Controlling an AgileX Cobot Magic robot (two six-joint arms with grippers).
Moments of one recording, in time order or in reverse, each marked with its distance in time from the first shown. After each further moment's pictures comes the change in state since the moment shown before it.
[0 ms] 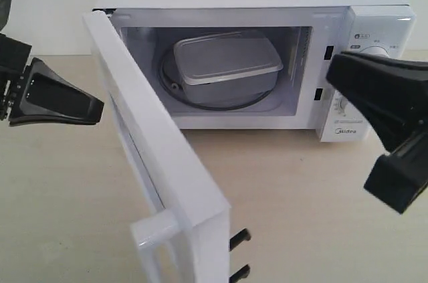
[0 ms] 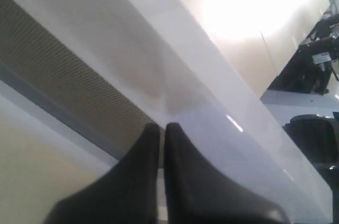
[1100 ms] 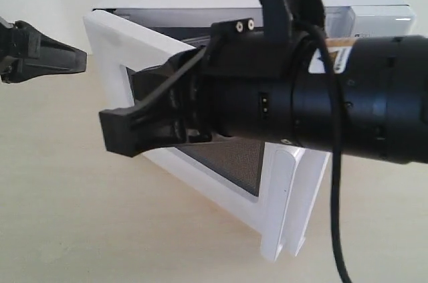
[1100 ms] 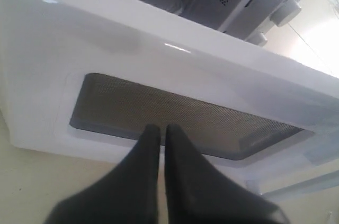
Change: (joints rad) left arm -0.020 -0.077 0.025 -0.054 -0.373 0.231; right arm 0.112 0.520 -0.490 0.029 0.339 0.101
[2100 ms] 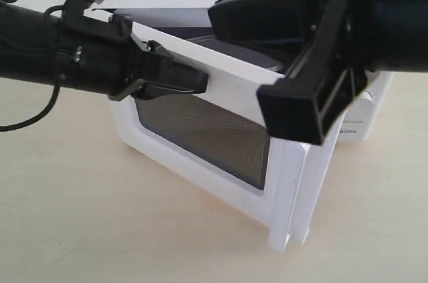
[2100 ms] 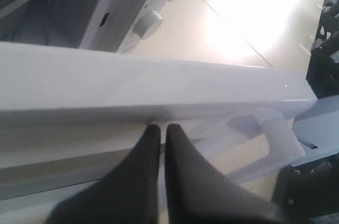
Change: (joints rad) left arm -0.377 0.257 -0.111 -0.256 -0.057 0.180; right arm -0.144 -0.281 -0.057 -0.230 0.344 -0.152
